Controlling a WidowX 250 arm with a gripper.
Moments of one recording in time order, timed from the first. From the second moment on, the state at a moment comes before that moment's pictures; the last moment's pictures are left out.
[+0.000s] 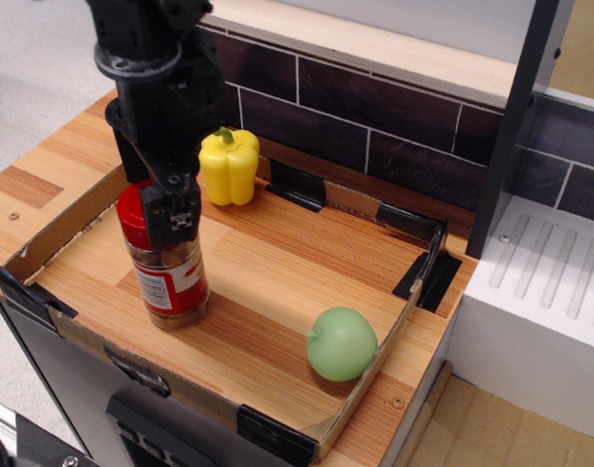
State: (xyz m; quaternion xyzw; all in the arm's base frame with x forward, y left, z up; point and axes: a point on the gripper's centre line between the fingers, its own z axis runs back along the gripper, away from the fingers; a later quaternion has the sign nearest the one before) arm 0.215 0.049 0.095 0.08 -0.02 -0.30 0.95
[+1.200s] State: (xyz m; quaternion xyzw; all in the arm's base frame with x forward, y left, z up) arm 0.209 0.054 0.098 0.10 0.12 -0.25 0.96
